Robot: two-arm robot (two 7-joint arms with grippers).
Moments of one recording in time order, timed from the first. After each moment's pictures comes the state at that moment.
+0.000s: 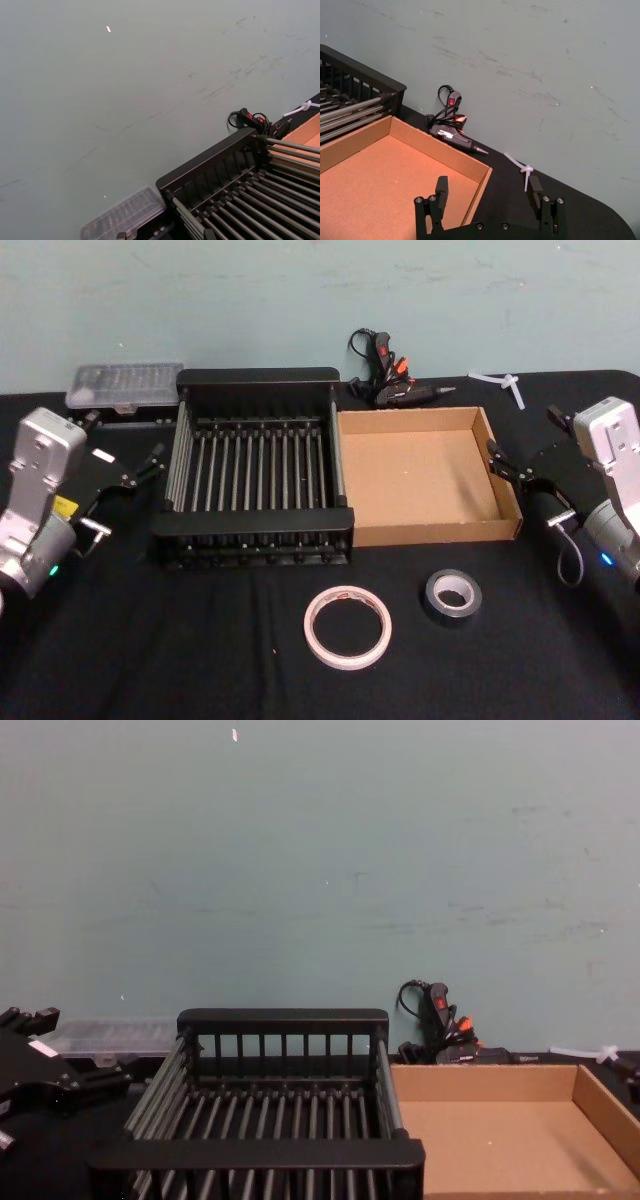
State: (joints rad) left arm -0.20 0.60 0.45 -1.41 -0.25 -0.12 0.03; right arm 0.20 0.60 -0.45 -1.41 0.25 -0.12 -0.03
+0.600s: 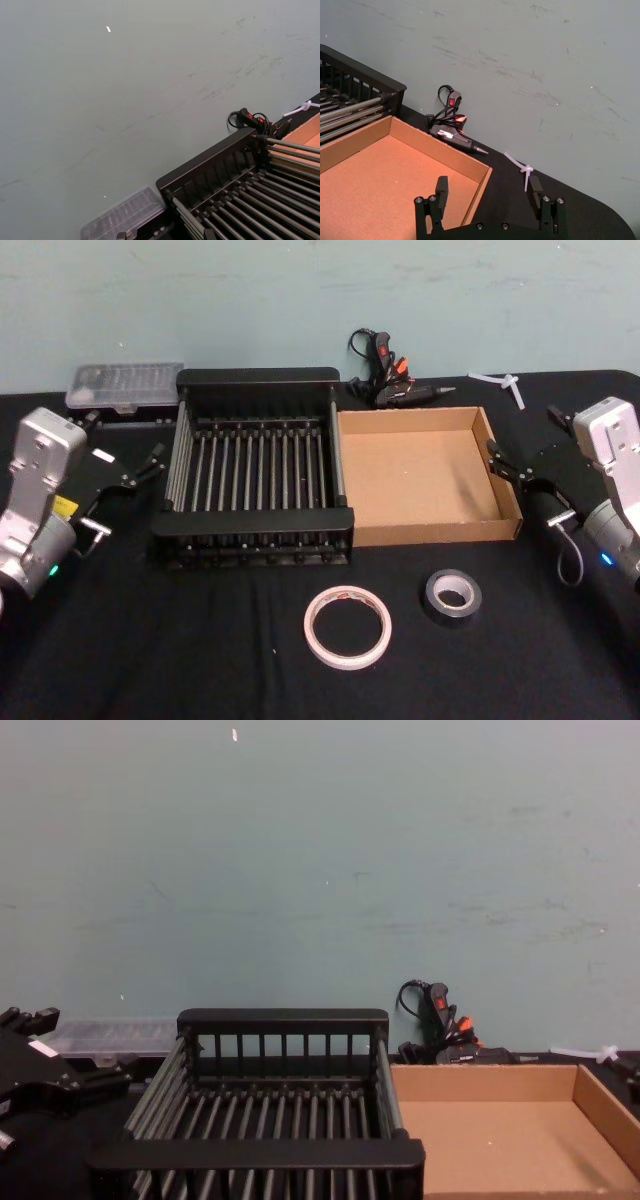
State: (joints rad) left arm -0.20 0.60 0.45 -1.41 -0.25 -0.12 0.03; right arm 0.20 0.60 -0.45 -1.41 0.25 -0.12 -0.03
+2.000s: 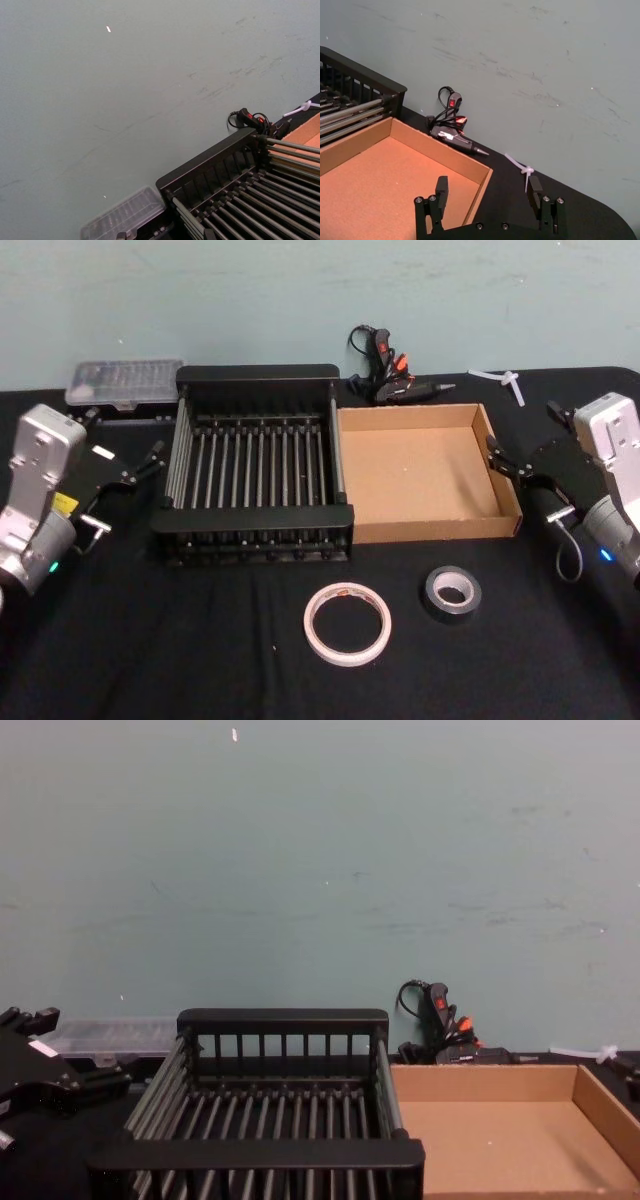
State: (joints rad) left arm -0.20 0.60 0.45 -1.41 -0.25 -0.12 0.03; right arm 0.20 0.60 -0.45 -1.41 0.25 -0.12 -0.02
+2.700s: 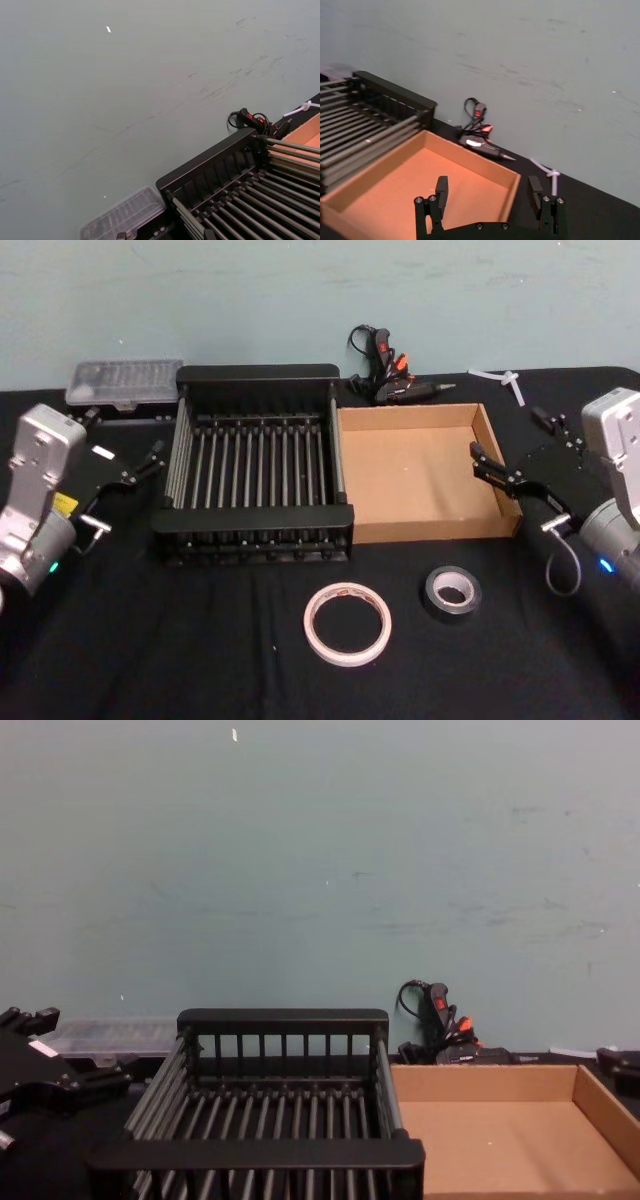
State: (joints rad) left arm -0.20 0.60 0.45 -1.41 -0.25 -0.12 0.03; right arm 0.11 0.60 -0.37 -1.57 0.31 -0.04 0.05
